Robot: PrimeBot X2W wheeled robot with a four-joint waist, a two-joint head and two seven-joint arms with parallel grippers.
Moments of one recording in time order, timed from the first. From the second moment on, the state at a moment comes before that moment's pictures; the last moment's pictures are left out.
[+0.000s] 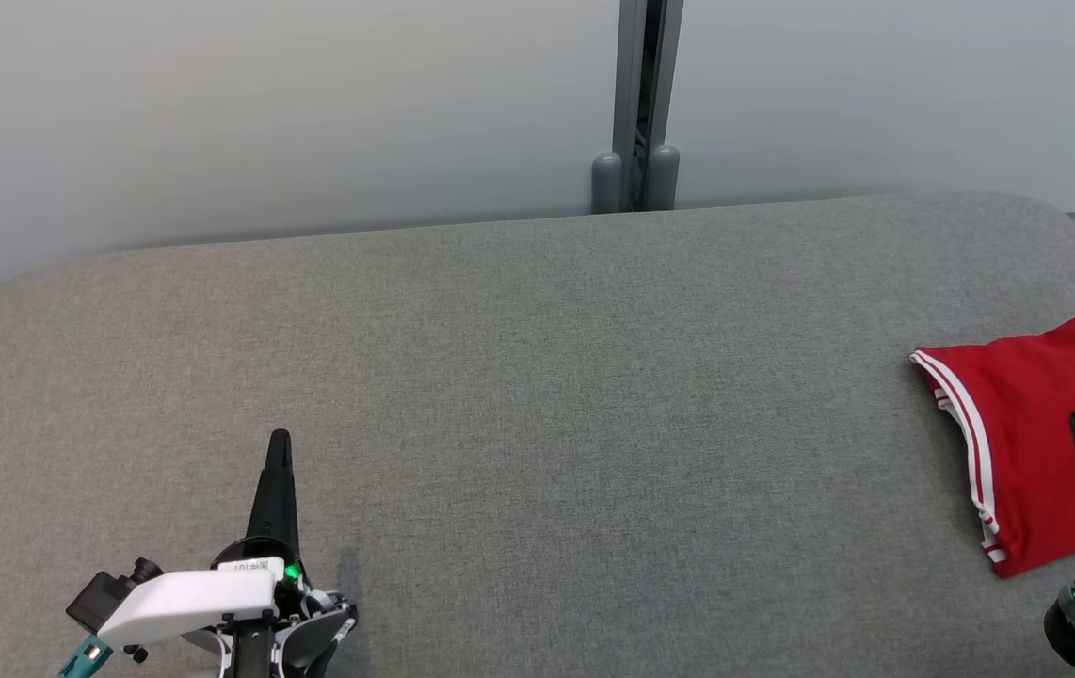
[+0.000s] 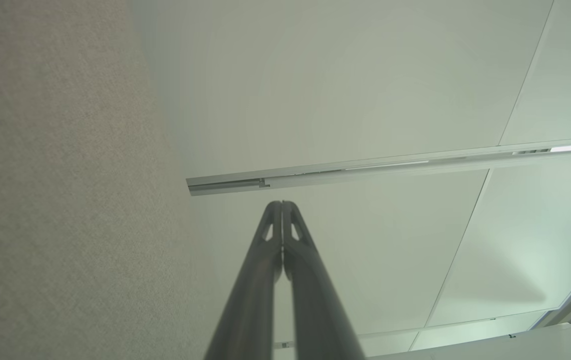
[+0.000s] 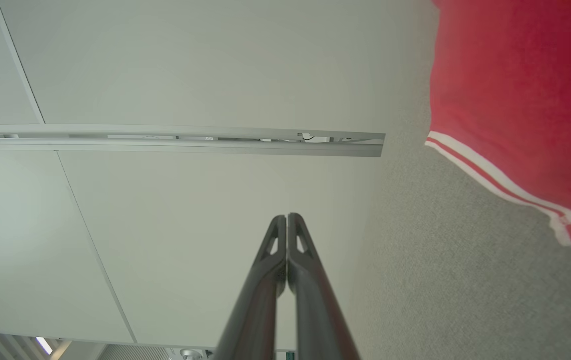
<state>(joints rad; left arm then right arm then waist) -0.10 0.05 -0.18 0.23 -1.64 -0.13 -0.19 -0.18 -0.07 -0.40 0.34 1.57 0.13 0.40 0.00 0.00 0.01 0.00</state>
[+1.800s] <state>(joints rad) -0.10 0.05 -0.18 0.23 -1.64 -0.13 -0.19 -0.18 -0.07 -0.40 0.34 1.57 0.13 0.40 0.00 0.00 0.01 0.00</state>
